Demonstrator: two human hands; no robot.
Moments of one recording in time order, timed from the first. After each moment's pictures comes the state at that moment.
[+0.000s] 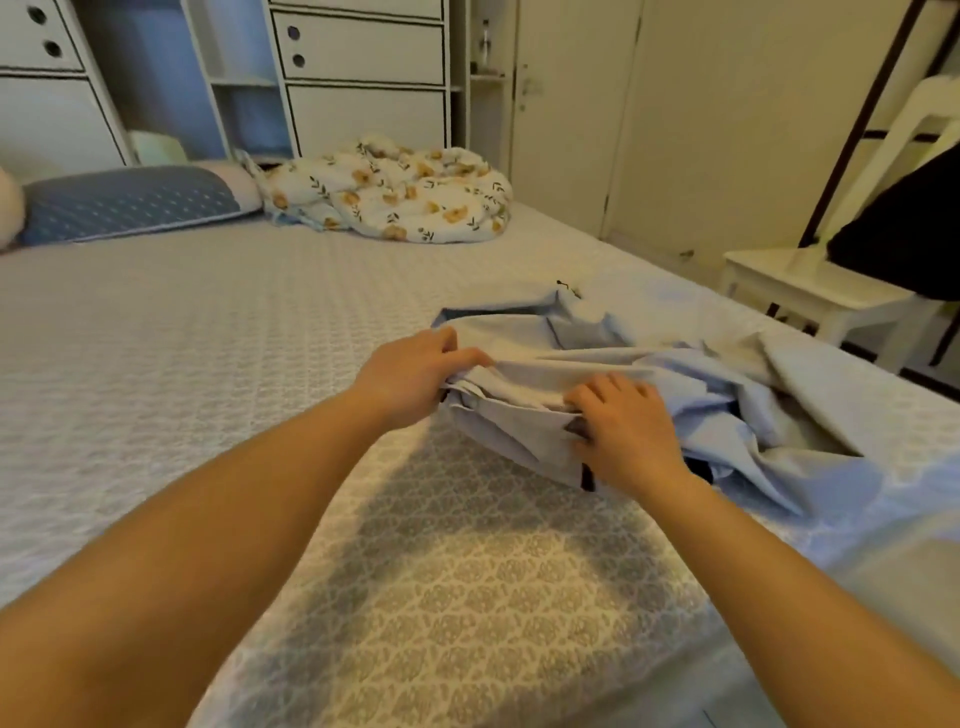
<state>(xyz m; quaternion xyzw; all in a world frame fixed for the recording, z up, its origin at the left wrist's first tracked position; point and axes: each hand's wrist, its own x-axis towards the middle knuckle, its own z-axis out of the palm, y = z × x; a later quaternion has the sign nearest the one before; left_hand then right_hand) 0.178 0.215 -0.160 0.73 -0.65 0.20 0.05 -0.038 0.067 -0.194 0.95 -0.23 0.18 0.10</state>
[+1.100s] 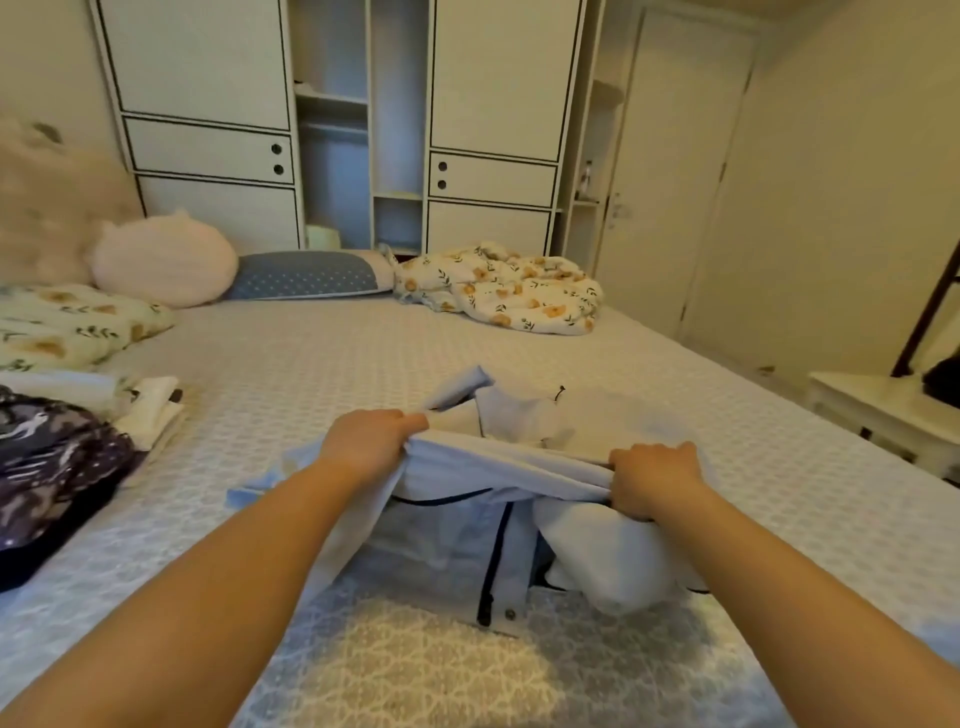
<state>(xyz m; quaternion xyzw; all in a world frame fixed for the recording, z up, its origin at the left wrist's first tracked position) 0.213 0.443 -0.131 0.89 -0.44 0.15 0.01 0.014 0.202 -0.114 0.93 -0.33 -0.08 0.17</state>
